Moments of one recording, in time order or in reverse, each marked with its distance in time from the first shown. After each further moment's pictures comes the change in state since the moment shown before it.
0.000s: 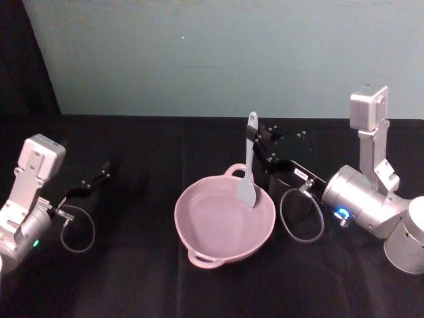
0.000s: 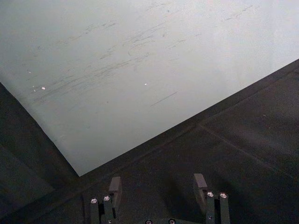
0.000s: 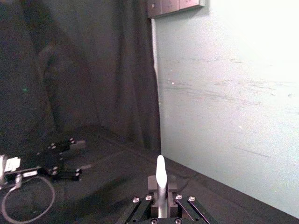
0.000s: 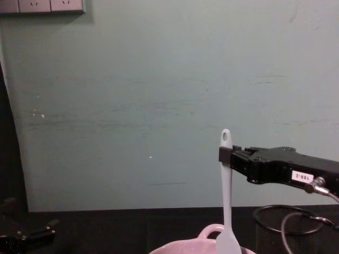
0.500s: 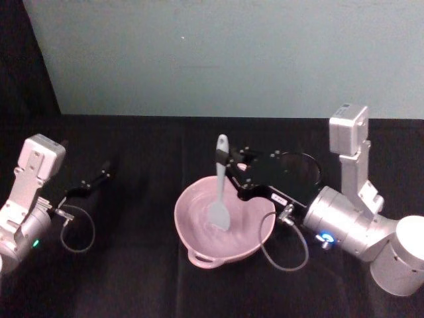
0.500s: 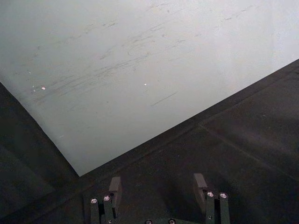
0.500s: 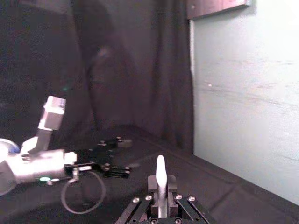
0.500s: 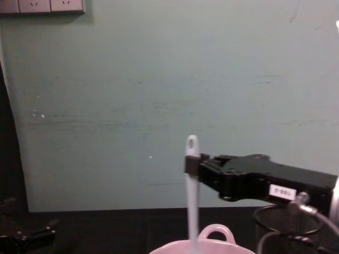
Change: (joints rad) left arm 0.000 0.000 0.000 0.000 0.000 0.000 0.000; right arm -0.070 0.006 -0.052 -0.118 -0.006 0.009 0.038
